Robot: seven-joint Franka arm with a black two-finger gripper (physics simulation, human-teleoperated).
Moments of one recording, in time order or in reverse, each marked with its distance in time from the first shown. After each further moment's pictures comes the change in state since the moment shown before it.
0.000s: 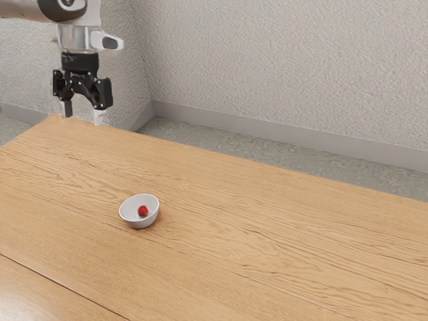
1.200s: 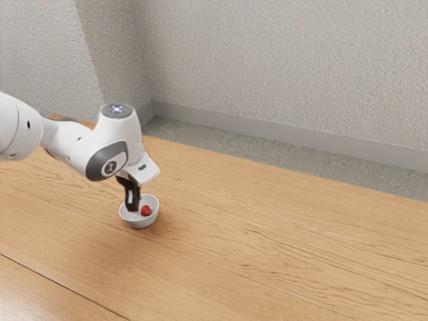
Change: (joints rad) arm -0.119 0.090 0.087 -0.778 0.182 1.294 0.802
